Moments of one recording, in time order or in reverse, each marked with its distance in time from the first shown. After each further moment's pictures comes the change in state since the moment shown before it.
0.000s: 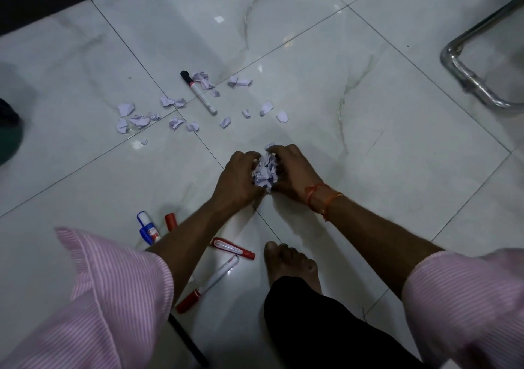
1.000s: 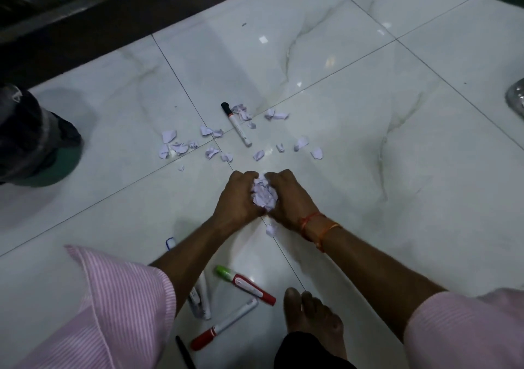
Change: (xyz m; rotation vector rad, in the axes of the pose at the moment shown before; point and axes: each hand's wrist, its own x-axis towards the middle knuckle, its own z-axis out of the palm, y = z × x) left_hand 0.025 -0.037 -0.042 0.016 0.065 -0.143; right_hand 0.051 -0.040 0.034 -0.009 -0.102 -0.101
